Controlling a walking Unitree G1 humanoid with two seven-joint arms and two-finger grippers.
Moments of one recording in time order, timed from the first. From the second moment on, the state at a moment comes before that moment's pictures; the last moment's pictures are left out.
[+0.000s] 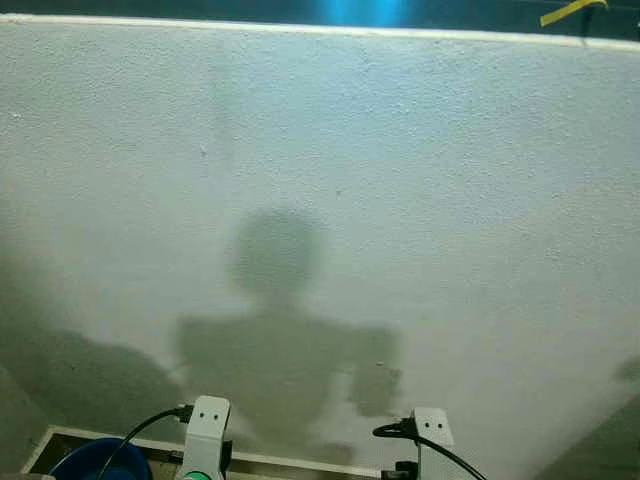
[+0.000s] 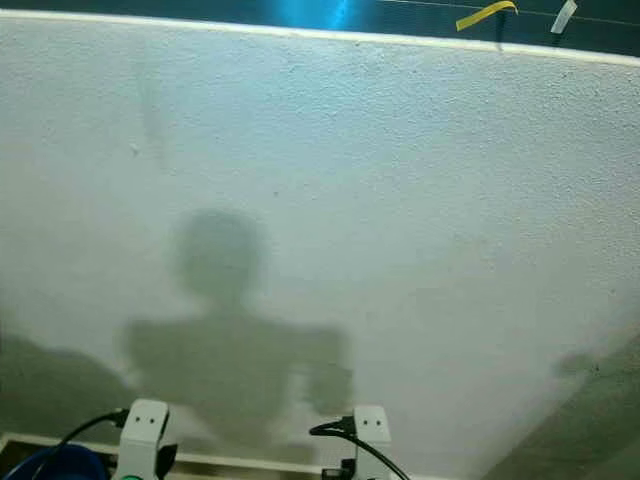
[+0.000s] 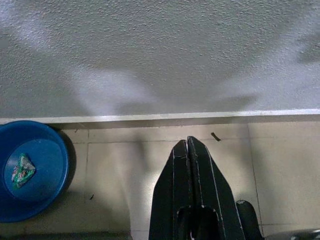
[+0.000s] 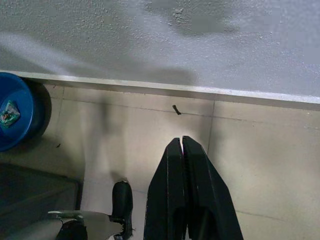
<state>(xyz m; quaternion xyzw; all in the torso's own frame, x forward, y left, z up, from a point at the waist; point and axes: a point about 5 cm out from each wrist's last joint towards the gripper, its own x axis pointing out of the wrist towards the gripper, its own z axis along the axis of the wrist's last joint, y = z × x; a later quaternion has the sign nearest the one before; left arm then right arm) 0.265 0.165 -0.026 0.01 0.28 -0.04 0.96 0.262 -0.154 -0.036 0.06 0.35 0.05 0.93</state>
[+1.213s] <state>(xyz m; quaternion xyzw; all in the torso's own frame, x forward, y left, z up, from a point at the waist) 0.292 0.159 0.001 0.05 0.23 -0.08 0.97 0.300 -0.143 0.100 -0.05 0.09 0.25 0.96</state>
